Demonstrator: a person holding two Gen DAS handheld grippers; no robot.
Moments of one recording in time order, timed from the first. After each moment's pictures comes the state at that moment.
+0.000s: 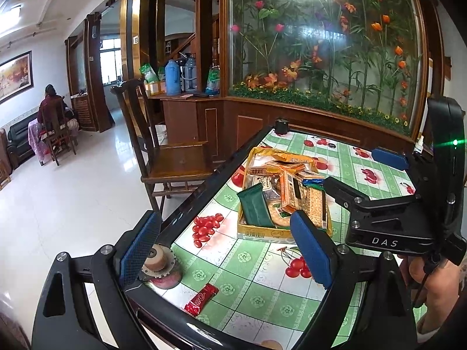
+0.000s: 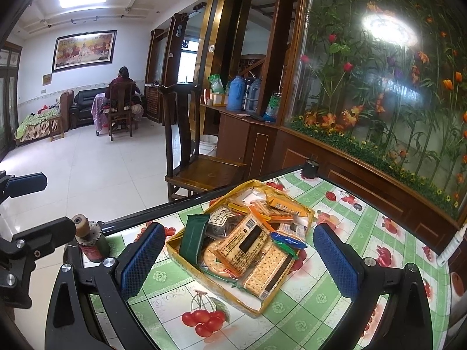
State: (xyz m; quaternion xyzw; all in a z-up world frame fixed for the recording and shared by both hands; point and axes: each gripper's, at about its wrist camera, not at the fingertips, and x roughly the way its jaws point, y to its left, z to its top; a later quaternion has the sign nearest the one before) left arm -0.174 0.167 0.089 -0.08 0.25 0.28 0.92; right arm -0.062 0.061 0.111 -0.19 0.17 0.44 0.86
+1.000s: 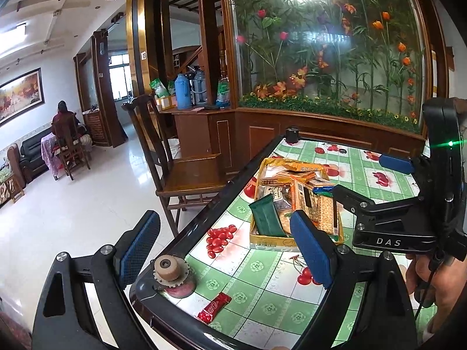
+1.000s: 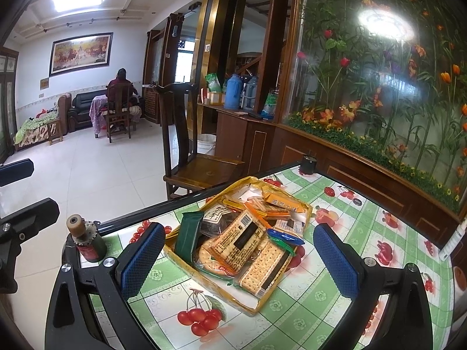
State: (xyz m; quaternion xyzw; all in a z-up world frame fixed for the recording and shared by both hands) left arm -0.175 0.159 0.093 -0.04 0.23 0.31 0.92; right arm -0.053 0.057 0.103 -0.18 0.18 0.44 0.86
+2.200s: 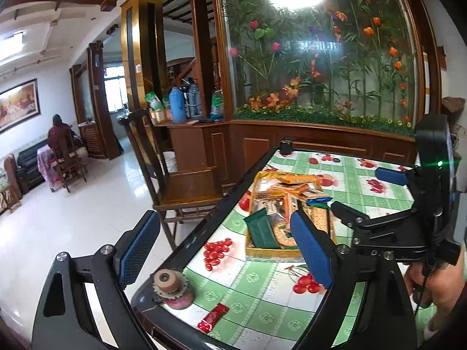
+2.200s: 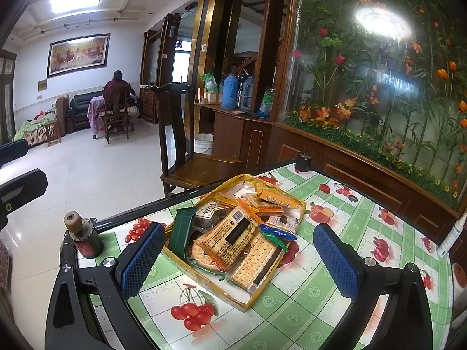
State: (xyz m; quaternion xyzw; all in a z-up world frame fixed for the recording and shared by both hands) left arm -0.175 0.154 0.106 -0.03 0.21 0.29 0.93; right arm -0.051 0.048 0.103 -0.18 0.18 0.43 0.87
